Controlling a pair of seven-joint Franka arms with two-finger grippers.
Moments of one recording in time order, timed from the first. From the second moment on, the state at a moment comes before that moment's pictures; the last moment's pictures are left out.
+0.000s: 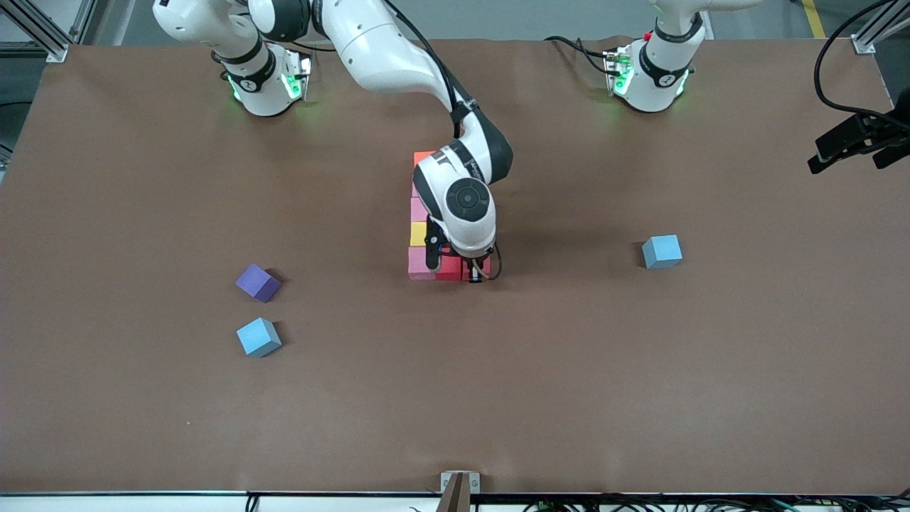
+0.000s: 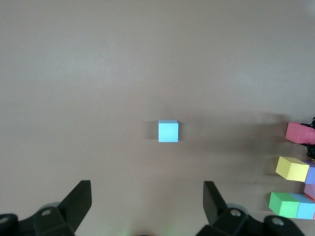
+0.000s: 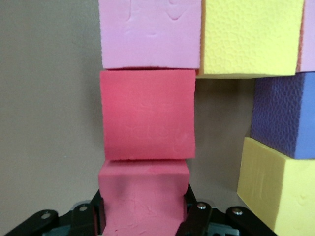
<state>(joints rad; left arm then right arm) -0.03 -0.04 0.05 -1.52 -0.04 1.48 -0.07 1.19 1.07 -0.65 -1.12 0.70 2.00 2.09</state>
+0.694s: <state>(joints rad) -0.03 -0.04 0.04 -1.51 -0.04 1.48 -0.07 1.19 1.07 -0.65 -1.13 0.70 2.03 2.09</state>
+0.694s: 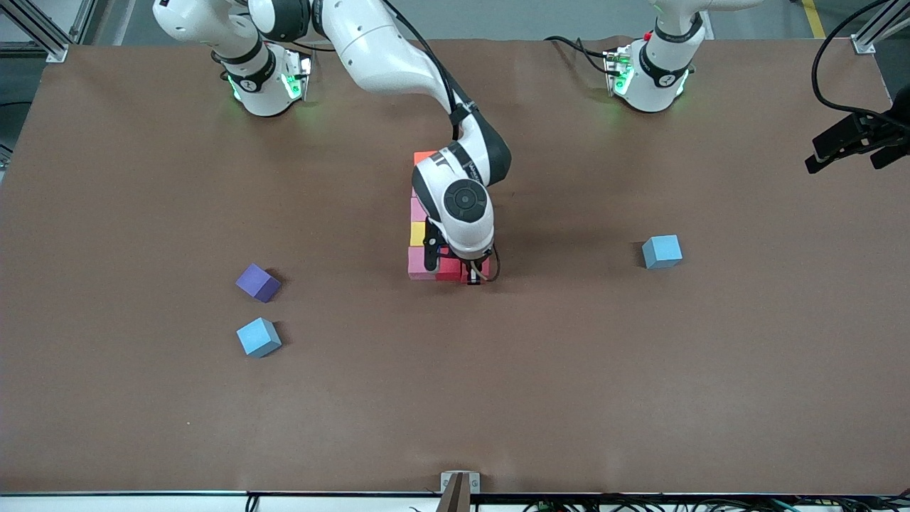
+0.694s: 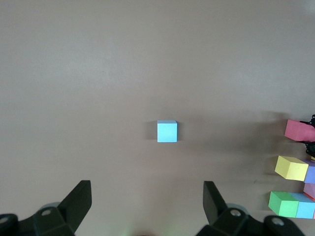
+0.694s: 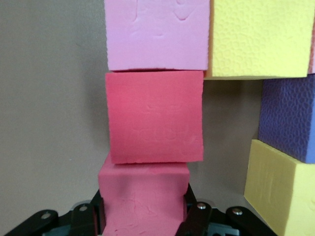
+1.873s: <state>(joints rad) -0.03 -0.03 0.03 -1.51 -0.04 1.48 -0.08 1.21 1.07 -0.65 -1.15 0.71 2.04 2.09</state>
